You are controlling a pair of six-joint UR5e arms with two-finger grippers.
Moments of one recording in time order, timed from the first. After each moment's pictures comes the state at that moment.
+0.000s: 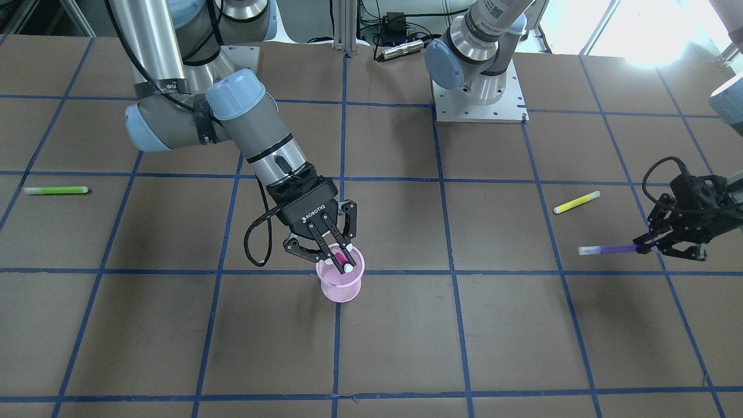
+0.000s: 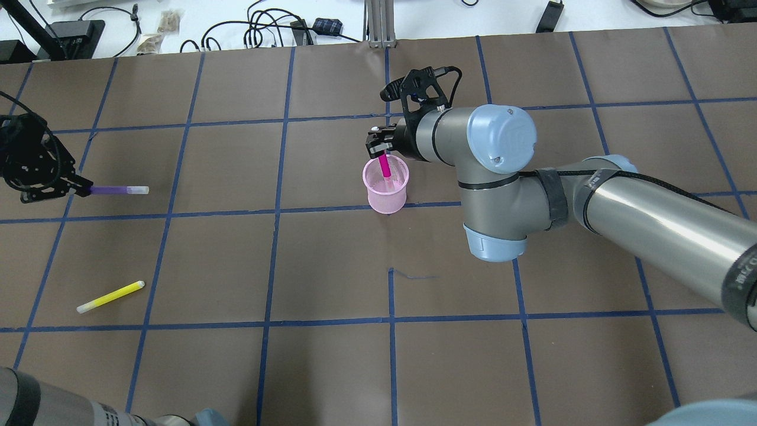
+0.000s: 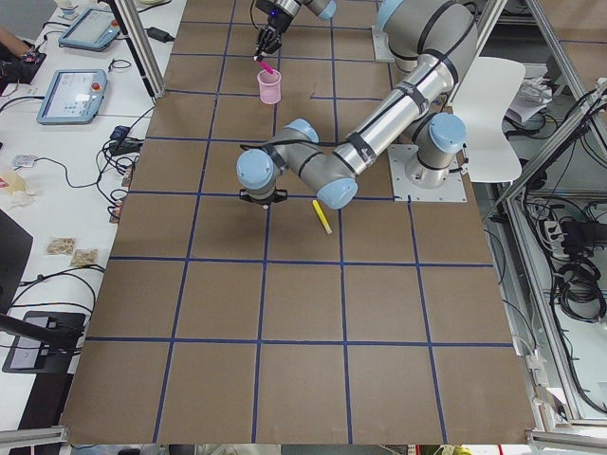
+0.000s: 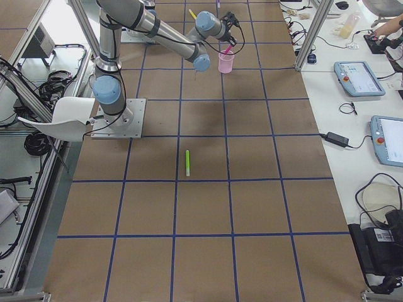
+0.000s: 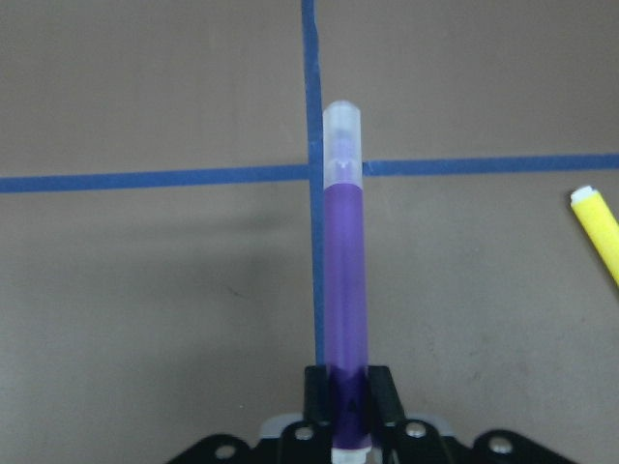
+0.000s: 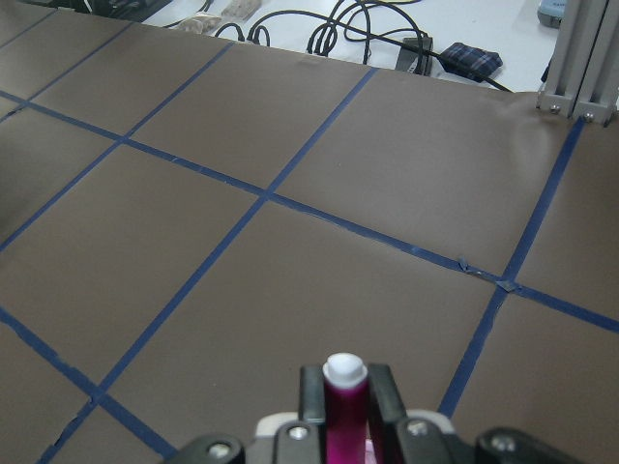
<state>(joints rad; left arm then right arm) -0.92 -1.88 -1.63 -1.37 1.34 2.19 1.81 -1.21 1.97 -3.09 -1.20 -0.12</state>
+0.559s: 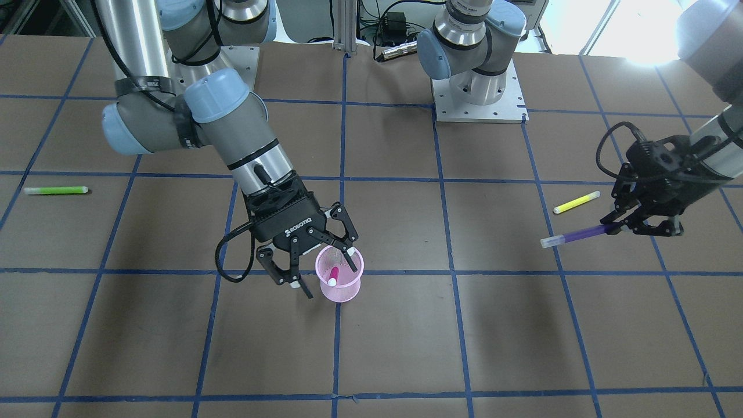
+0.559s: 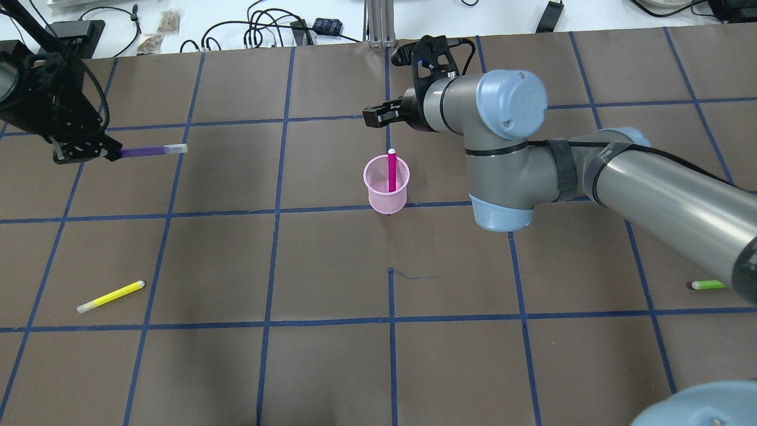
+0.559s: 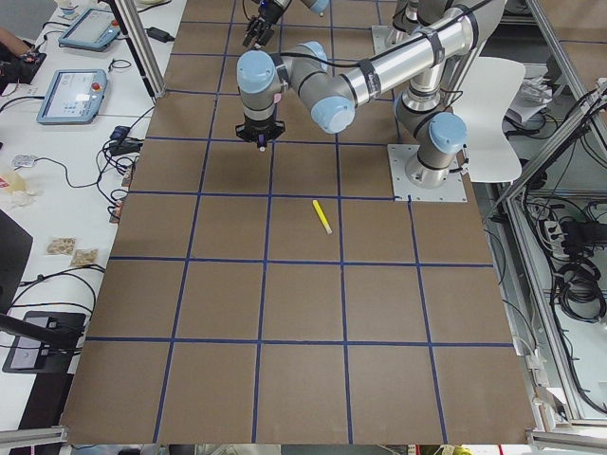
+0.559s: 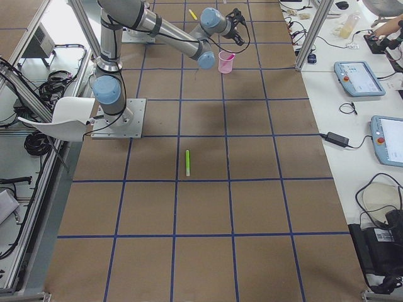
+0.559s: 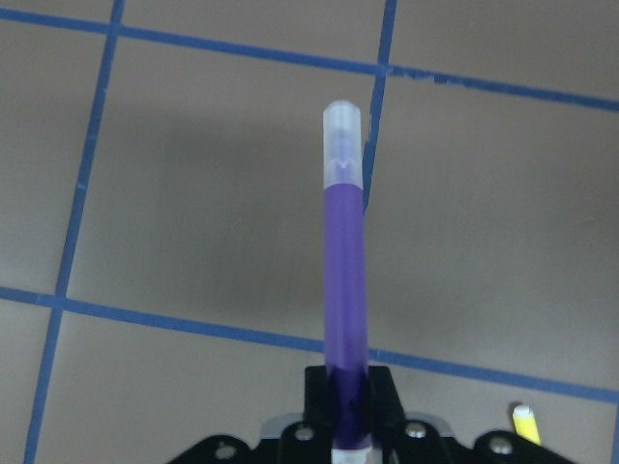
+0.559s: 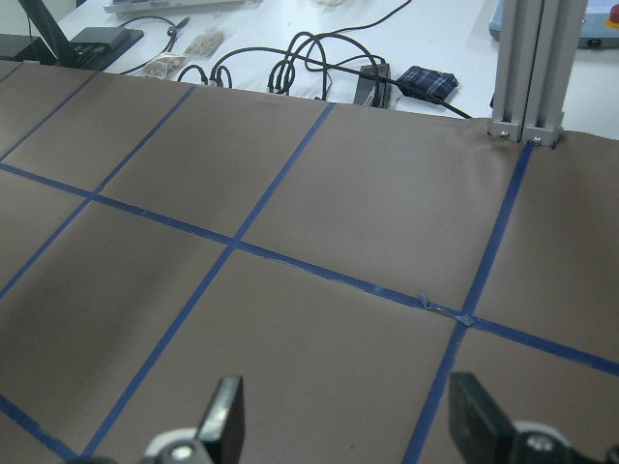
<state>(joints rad) -1.13 -1.70 -1.63 -1.41 1.35 1.80 1.75 -1.21 1.82 -2.94 -1.20 -0.05</state>
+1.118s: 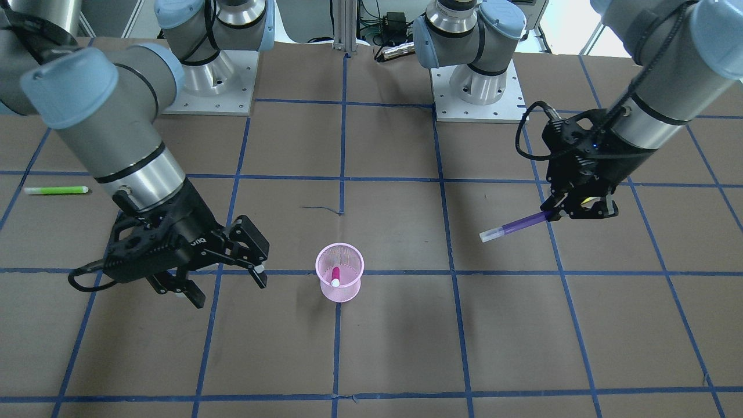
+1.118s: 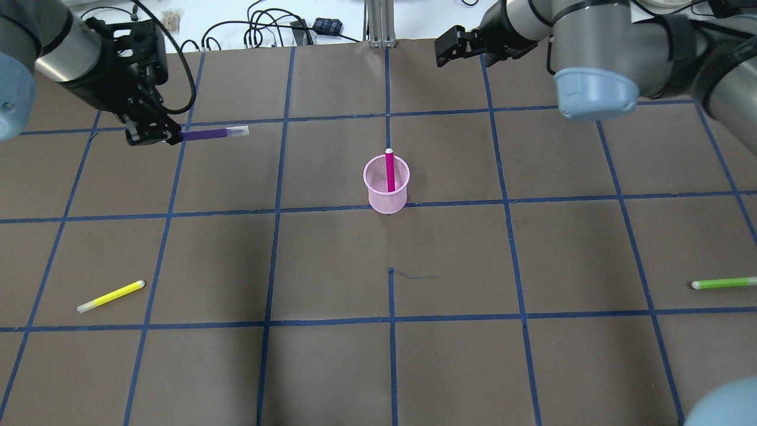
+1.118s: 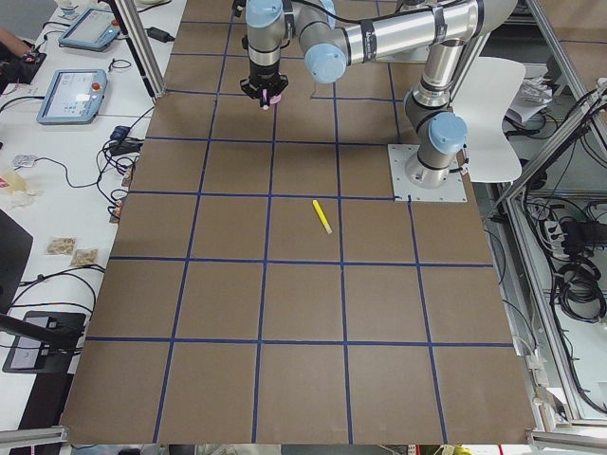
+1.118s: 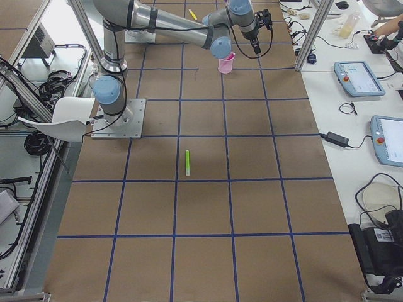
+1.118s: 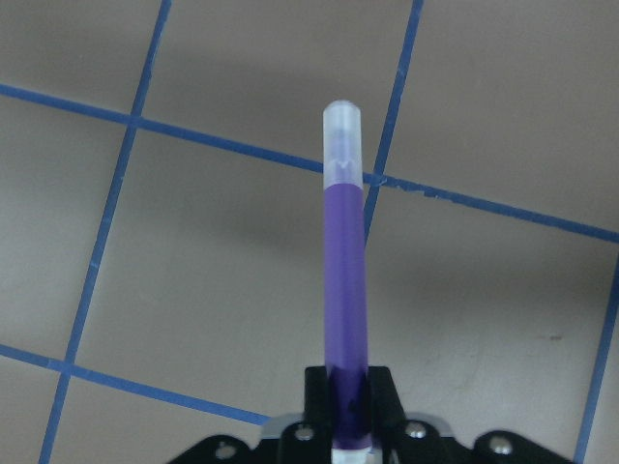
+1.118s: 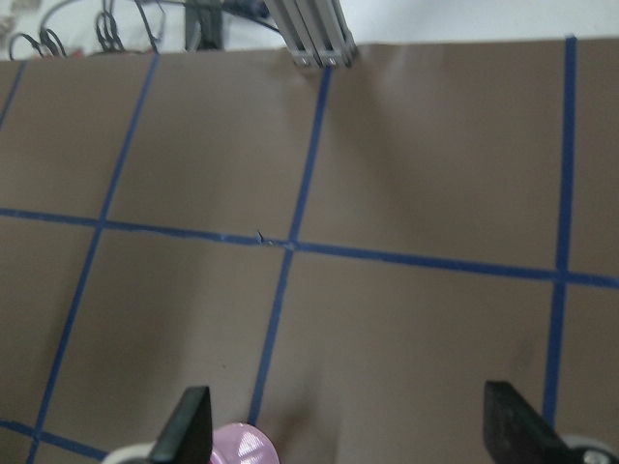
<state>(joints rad) -1.39 -1.65 -1.63 -1.37 1.45 1.48 1.57 -1.32 1.59 -2.19 -1.26 -0.05</state>
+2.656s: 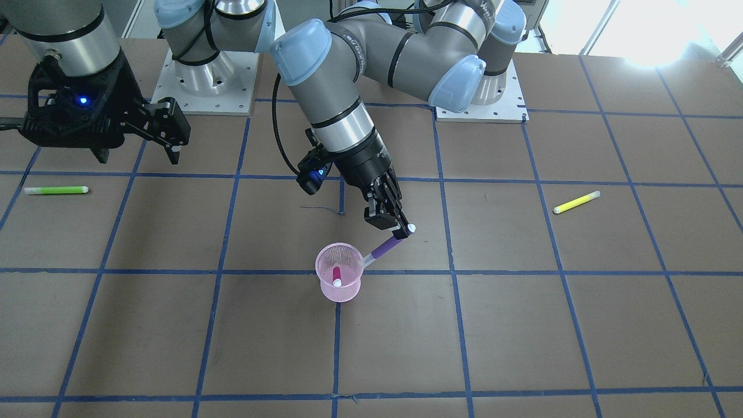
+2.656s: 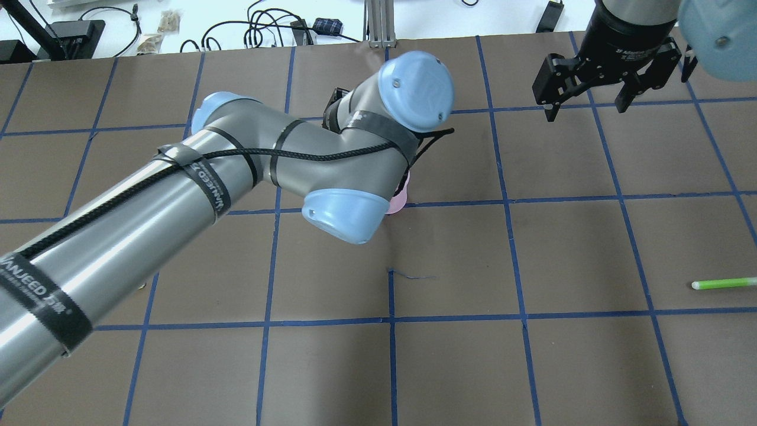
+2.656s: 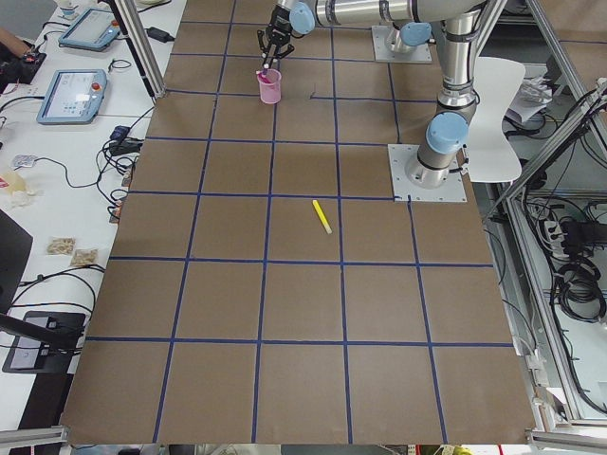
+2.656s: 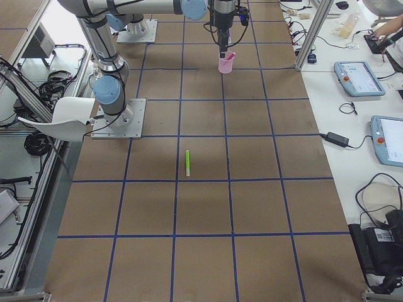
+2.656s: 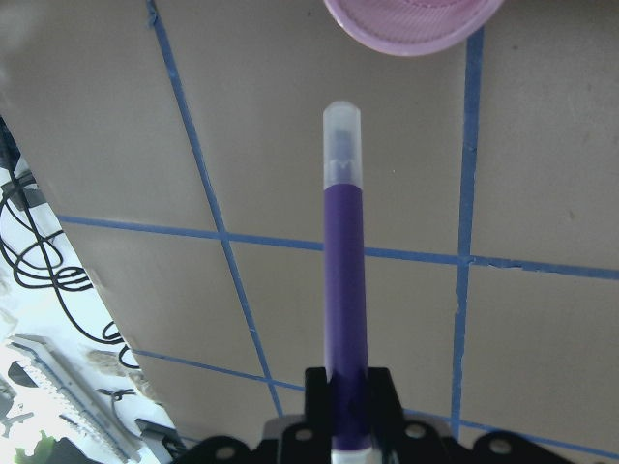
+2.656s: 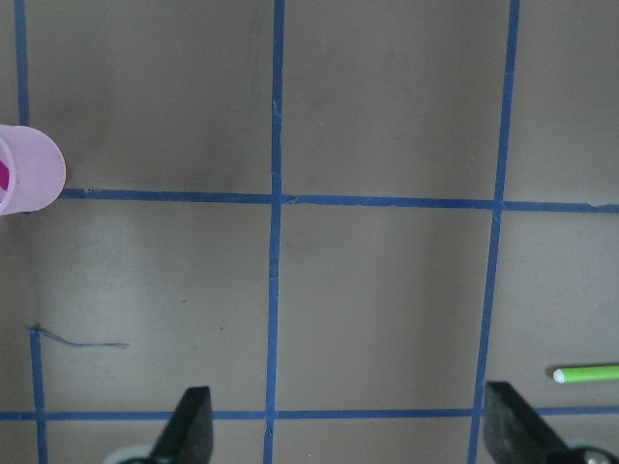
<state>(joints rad) -2.10 -1.92 -1.63 -1.03 2.27 1.22 1.55 -1.52 1.49 -1.58 -1.64 -0.08</state>
